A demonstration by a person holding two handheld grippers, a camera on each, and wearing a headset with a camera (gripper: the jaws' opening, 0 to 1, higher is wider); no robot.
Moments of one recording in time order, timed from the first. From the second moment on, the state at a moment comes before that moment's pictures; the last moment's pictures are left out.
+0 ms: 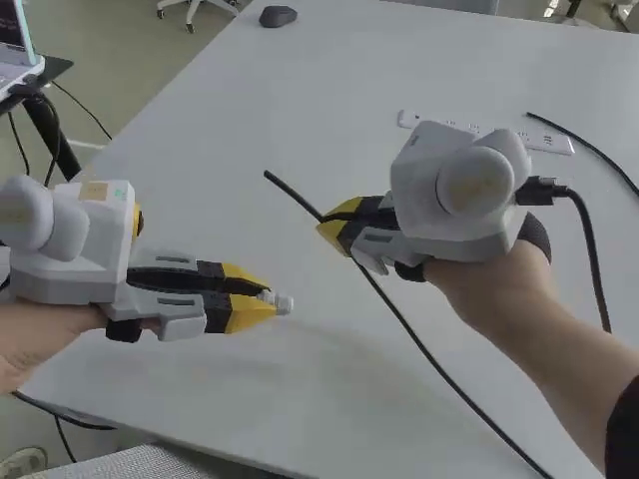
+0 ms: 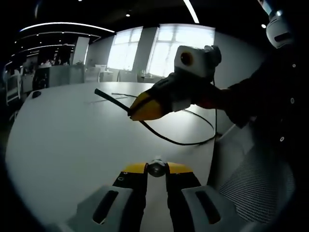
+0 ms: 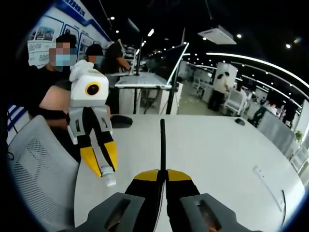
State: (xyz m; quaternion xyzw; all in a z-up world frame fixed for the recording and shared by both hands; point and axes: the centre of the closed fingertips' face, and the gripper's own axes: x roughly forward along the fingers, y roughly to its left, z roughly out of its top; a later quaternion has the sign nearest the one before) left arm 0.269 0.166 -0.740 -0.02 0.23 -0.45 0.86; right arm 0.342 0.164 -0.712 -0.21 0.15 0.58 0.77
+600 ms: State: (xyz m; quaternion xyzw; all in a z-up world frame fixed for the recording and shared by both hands) left arm 0.264 0.186 -0.771 -0.04 0.23 -0.42 0.88; right arm 0.348 0.209 -0.771 -0.15 0.21 0.58 0.77
